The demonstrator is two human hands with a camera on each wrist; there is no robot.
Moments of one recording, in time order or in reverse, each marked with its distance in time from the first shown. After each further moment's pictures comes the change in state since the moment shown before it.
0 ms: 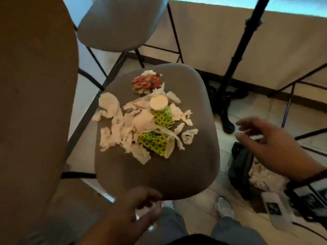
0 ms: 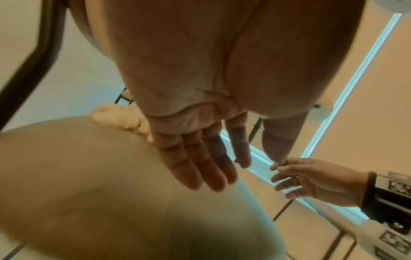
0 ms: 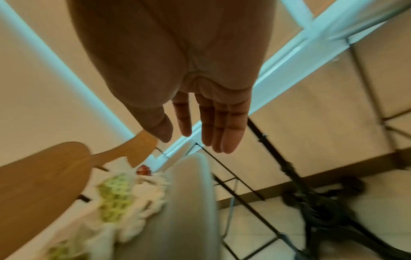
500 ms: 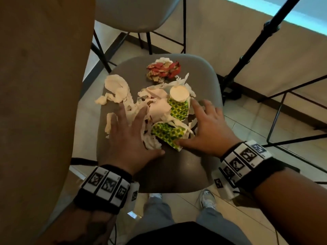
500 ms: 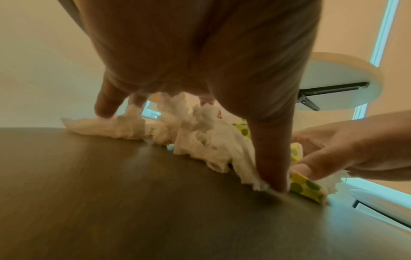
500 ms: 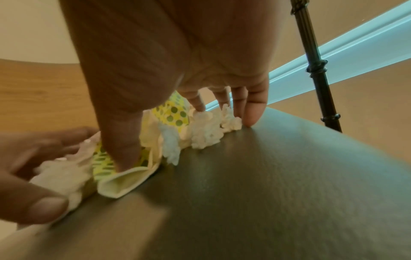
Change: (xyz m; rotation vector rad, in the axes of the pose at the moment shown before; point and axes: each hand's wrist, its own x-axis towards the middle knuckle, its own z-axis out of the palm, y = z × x) left_hand 0.098 -0.027 -0.047 0.415 0.405 -0.128; right_hand 0.057 -0.103 0.103 -0.439 -0.162 -0.104
